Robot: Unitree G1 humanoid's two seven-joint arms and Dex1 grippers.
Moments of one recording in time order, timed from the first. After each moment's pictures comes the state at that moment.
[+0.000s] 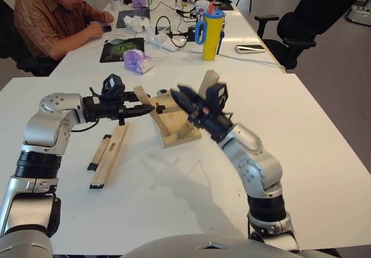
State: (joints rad) left arm -0.51 0.74 -0.06 0.12 -0.48 0.42 -1.13; right arm -0.37 0.02 0.15 -0.42 0.32 0.49 0.34
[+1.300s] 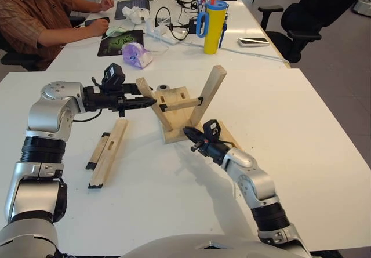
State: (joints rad) left arm -0.65 0.71 -0.08 0.27 -0.45 0.41 -1.29; right arm -0.12 -0.07 0.24 -0.03 0.25 0.36 0.44
